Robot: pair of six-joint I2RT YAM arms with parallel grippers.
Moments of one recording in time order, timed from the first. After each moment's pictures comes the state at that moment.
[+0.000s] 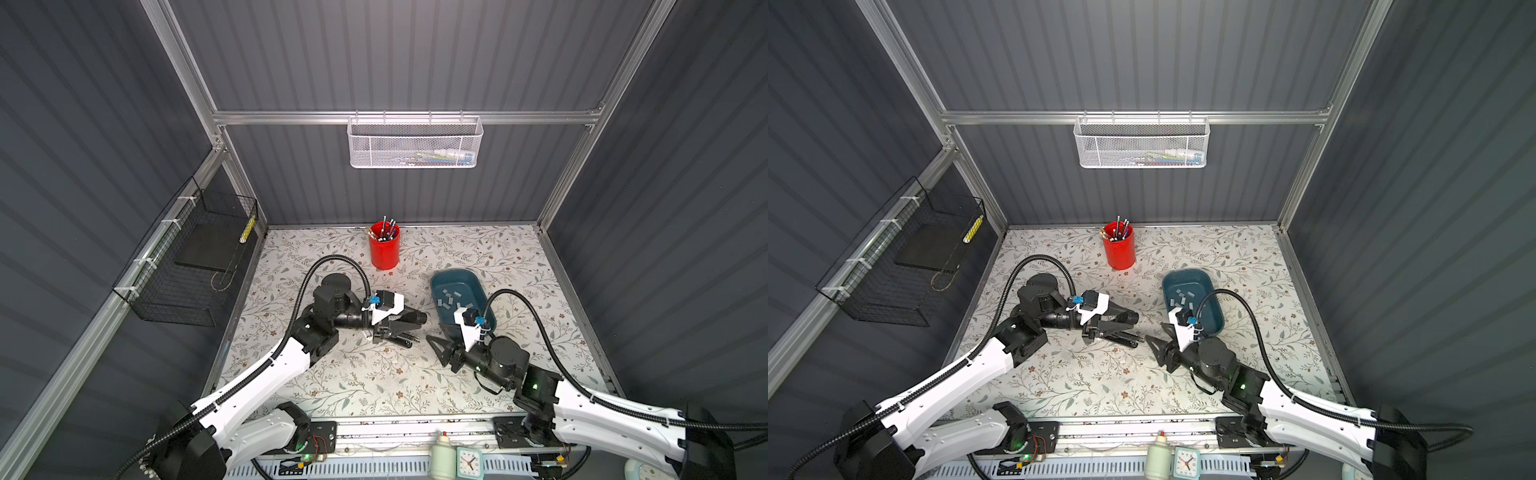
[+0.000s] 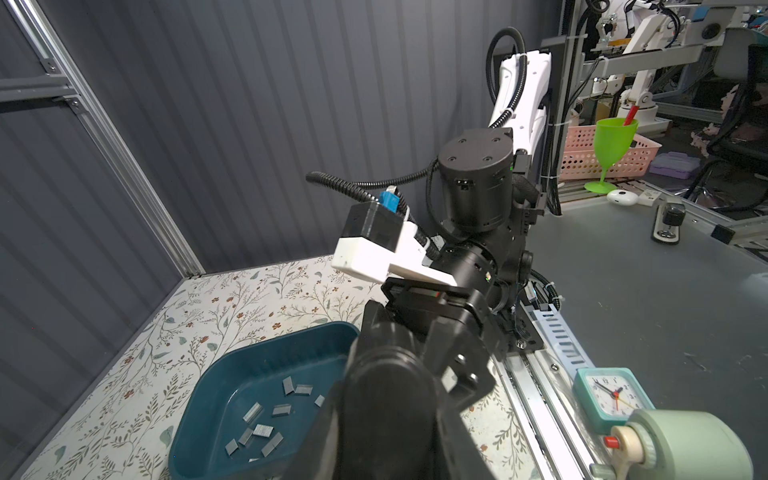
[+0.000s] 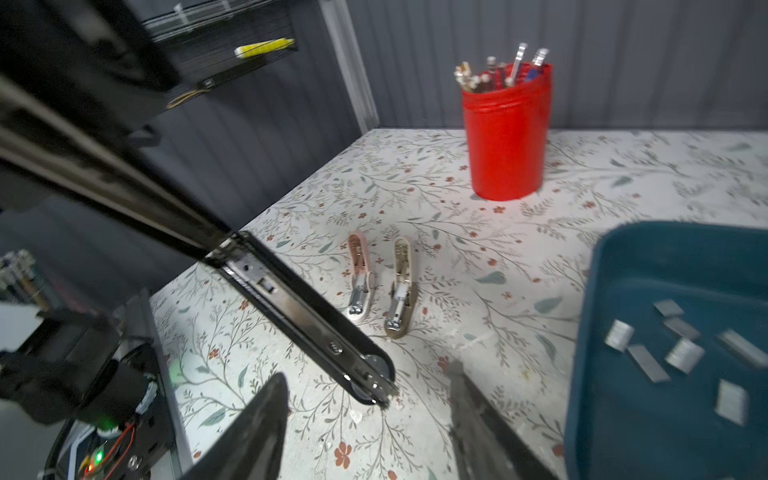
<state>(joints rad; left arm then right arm) -0.68 1.08 0.79 0.12 0.97 0.34 1.03 0.82 0.31 0.33 0.12 0.30</state>
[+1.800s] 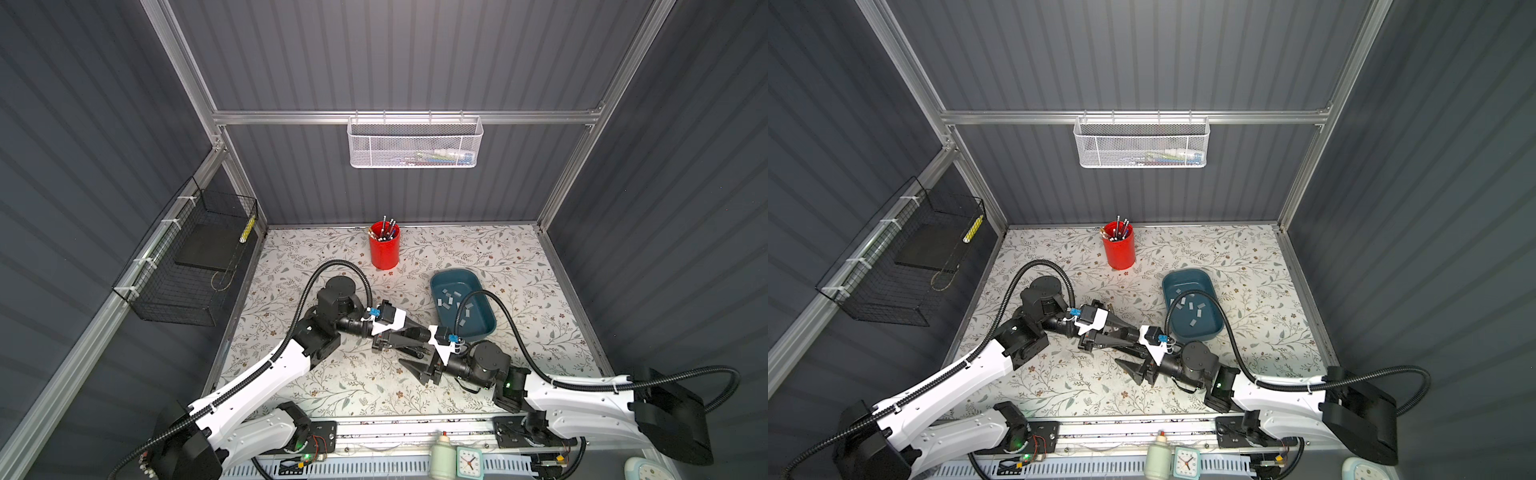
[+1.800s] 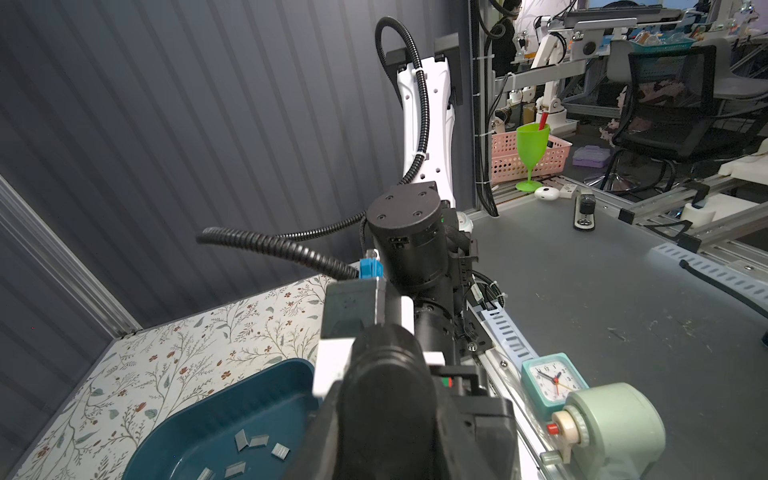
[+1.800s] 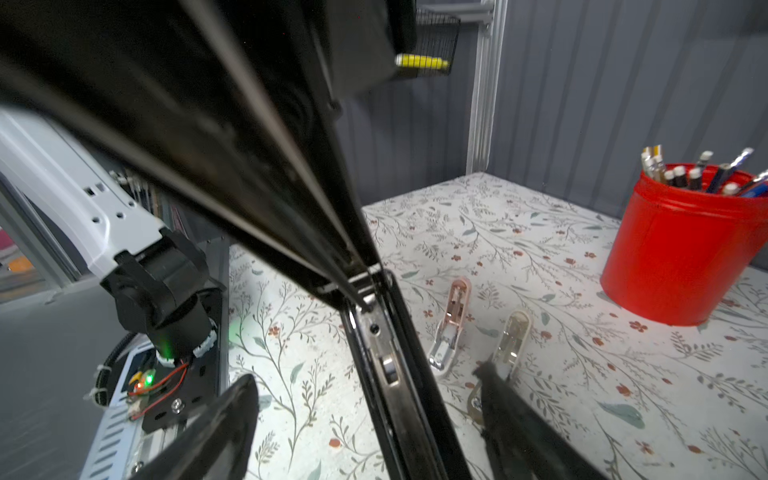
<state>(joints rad) -0.73 1.07 0.80 0.10 1.10 0.40 1.11 1.12 0.30 0.78 -0.06 0.07</state>
